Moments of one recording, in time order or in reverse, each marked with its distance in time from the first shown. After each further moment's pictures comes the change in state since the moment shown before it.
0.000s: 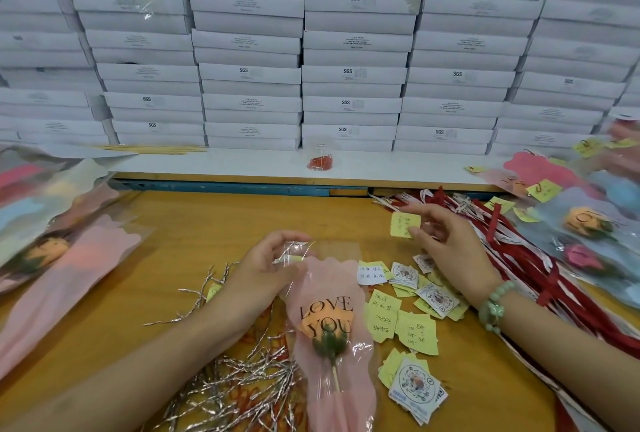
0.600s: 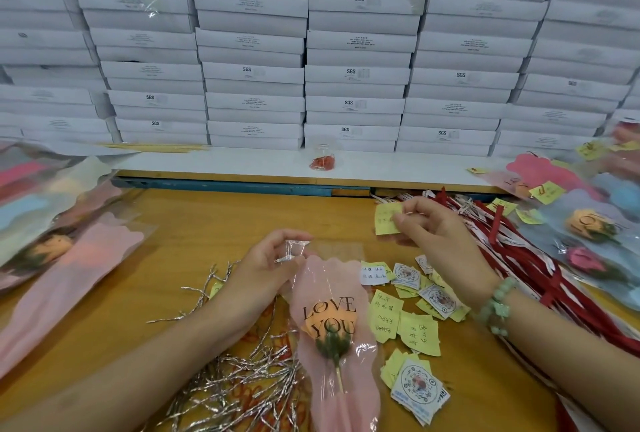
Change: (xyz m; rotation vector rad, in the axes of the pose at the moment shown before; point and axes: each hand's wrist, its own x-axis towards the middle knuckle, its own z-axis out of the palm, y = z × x) left_hand 0.001 -0.002 0.000 -0.030 0.031 0.007; right_hand -0.007 -0.036 0.013 0.243 -0.132 0.021
